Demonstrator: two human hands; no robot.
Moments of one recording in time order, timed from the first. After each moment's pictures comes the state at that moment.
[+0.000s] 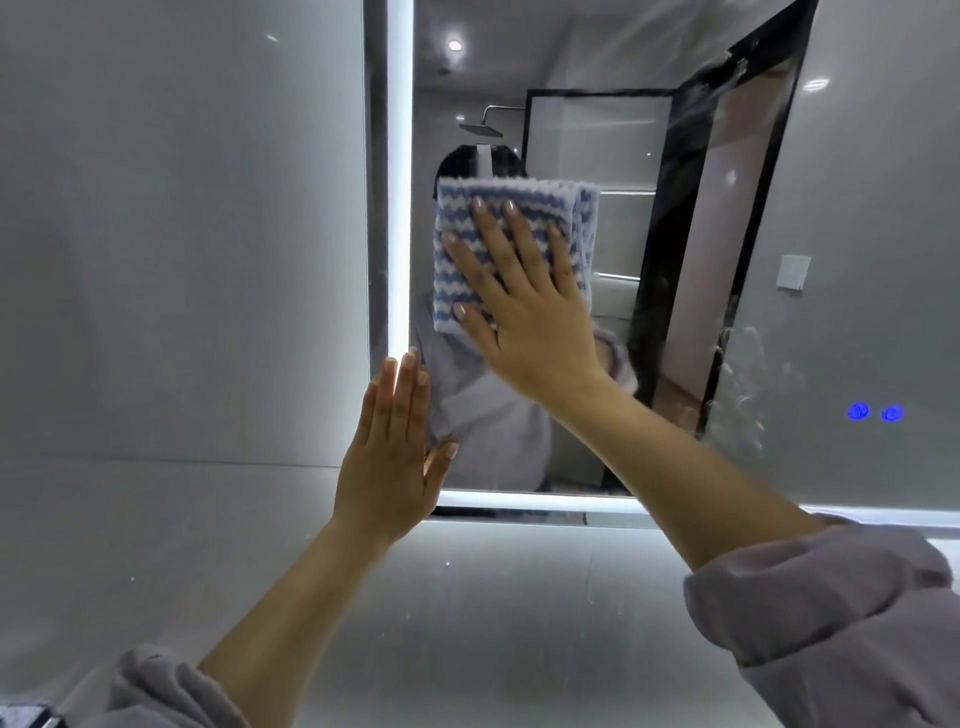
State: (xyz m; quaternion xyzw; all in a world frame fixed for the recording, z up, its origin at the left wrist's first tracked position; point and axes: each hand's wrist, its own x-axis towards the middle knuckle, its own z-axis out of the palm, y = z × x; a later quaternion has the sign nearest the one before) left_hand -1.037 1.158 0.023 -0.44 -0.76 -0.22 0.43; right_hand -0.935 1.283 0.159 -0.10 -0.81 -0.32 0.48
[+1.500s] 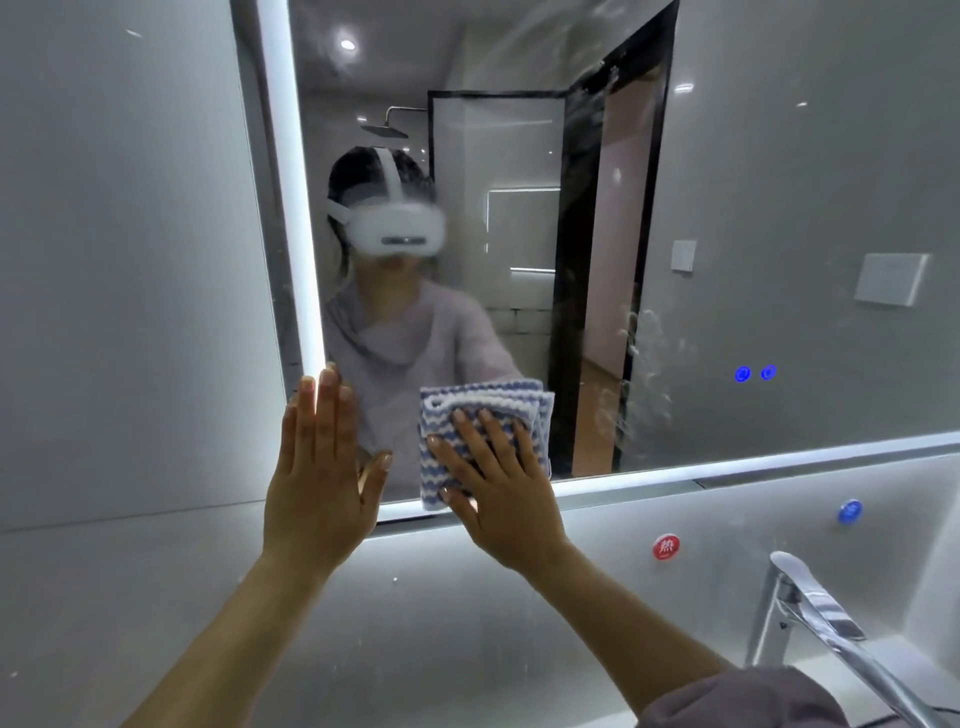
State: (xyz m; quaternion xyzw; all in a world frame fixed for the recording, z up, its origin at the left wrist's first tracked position) left_hand -1.039 1.158 0.022 -0.46 -0.74 -0.22 0.44; right_hand -0.894 1.315 -0.020 -0.16 -0.84 -0.27 0.44
